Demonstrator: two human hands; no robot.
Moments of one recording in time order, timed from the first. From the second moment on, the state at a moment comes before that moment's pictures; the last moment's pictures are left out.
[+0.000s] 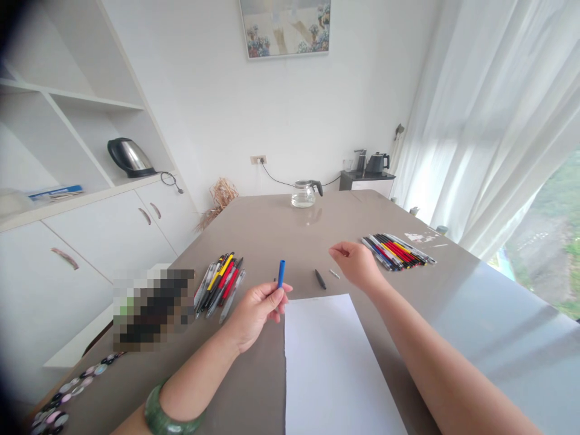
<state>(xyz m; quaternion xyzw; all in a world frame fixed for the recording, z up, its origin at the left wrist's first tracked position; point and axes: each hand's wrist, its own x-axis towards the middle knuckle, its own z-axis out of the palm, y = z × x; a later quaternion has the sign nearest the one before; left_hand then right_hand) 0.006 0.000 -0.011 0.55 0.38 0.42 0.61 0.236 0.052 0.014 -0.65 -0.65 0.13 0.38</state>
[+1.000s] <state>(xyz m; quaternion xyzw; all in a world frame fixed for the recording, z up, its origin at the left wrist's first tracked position) 0.005 0.001 -0.016 0.54 0.39 0.43 0.61 0.267 0.073 -0.026 -0.75 -0.65 0.07 0.14</state>
